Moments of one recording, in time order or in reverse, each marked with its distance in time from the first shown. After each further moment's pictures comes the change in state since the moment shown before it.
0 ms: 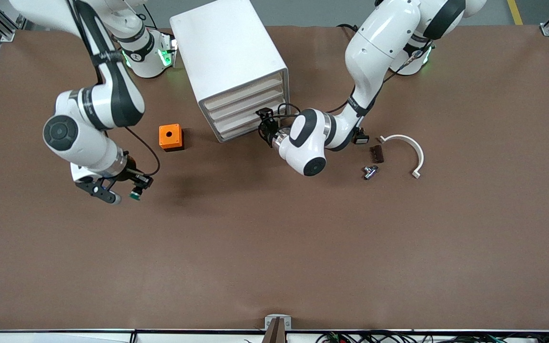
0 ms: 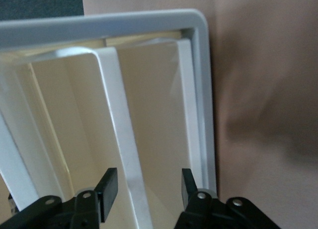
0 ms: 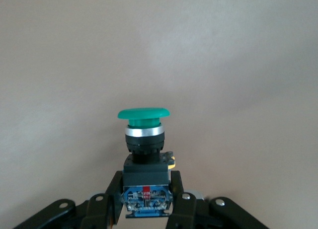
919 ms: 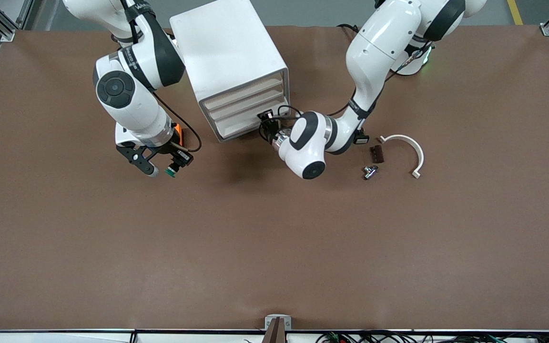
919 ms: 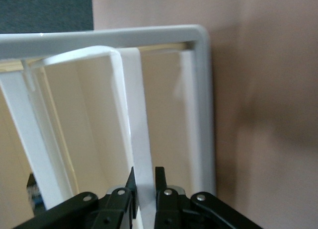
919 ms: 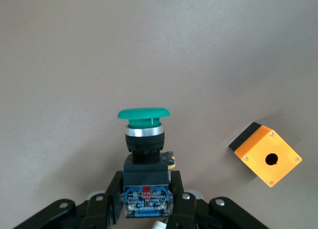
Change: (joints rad) left arm 0.035 0.007 0.036 0.063 0.055 -0.085 -0.041; right arm 0.212 -0.050 0.002 0.033 0.001 -0.050 0.400
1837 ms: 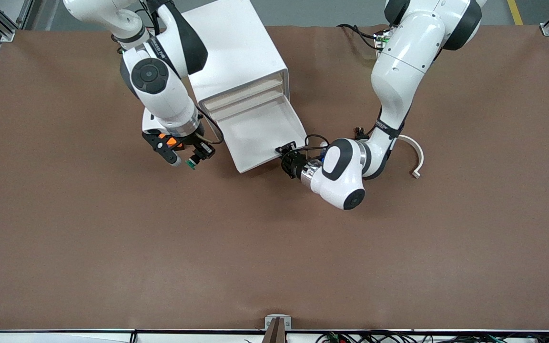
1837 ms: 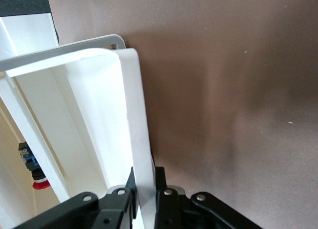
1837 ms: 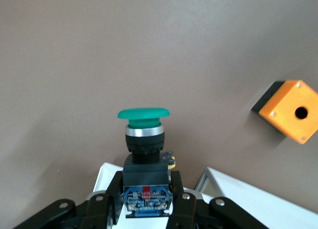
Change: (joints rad) left arm 0.098 0.041 0.056 0.098 0.007 -0.010 0.135; right arm 0.126 0.025 0.000 0.012 -0.003 0.039 0.222
